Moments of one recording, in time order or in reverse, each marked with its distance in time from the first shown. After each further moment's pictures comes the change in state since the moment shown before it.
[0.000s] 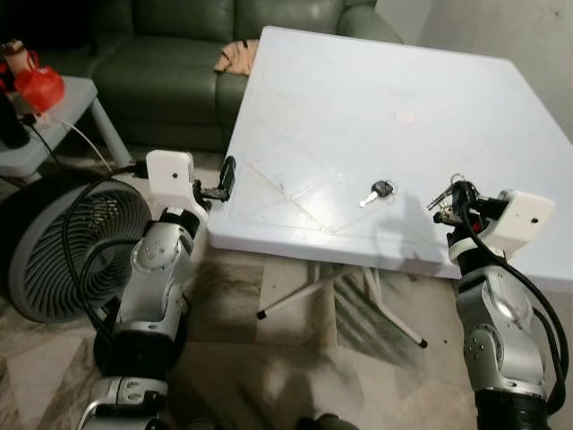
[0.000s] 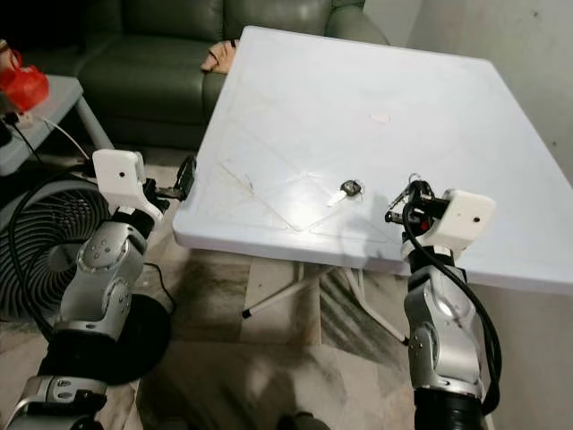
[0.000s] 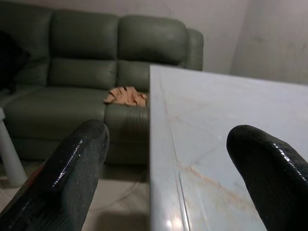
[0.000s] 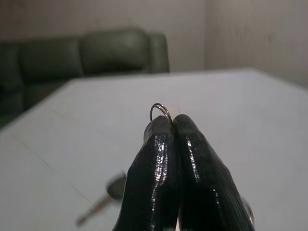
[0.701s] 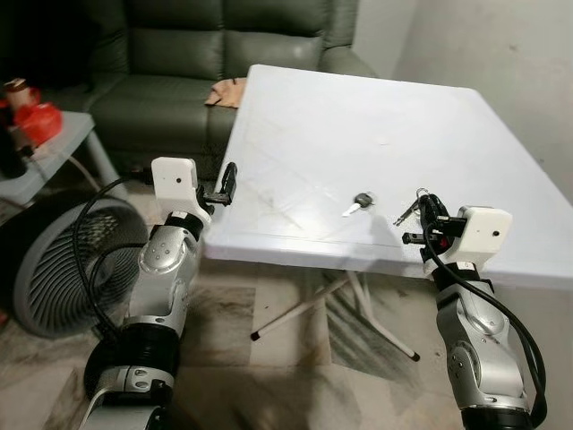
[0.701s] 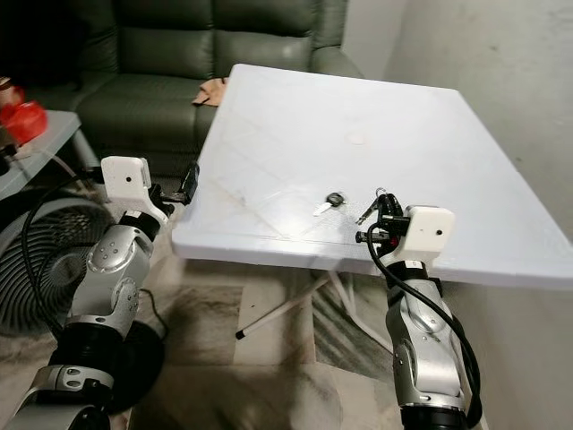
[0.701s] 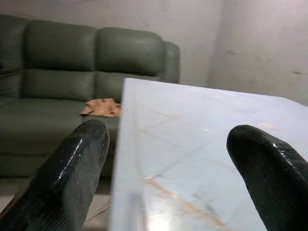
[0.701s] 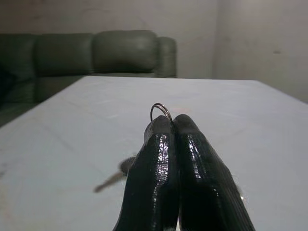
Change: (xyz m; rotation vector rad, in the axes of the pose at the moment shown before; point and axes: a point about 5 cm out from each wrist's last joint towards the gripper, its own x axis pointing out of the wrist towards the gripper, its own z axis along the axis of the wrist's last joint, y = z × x) left arm 0.000 -0.004 -0.022 -0.028 0.038 -0.018; right arm -0.015 0.017 -0.028 -0.066 0.107 0.098
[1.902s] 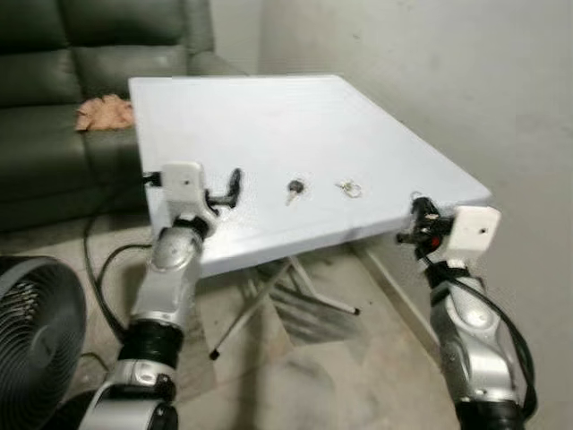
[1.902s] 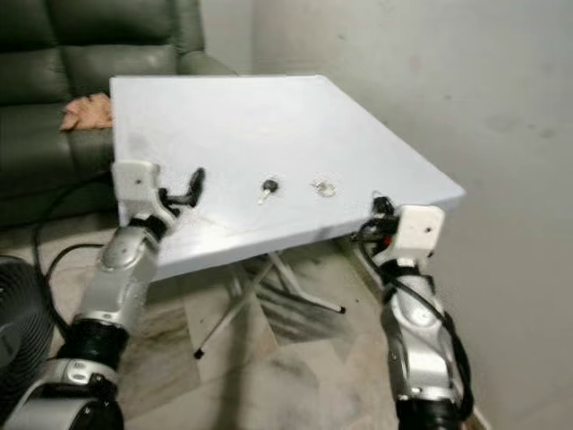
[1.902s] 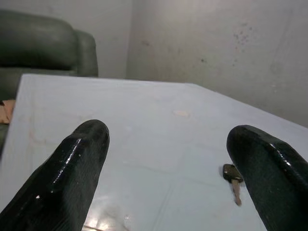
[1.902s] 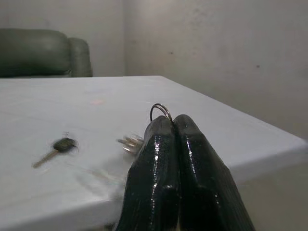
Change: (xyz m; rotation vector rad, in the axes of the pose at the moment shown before) left arm 0.004 0.006 -0.005 -0.009 0.035 0.040; right arm 0.006 0.007 -0.007 -0.014 0.030 0.009
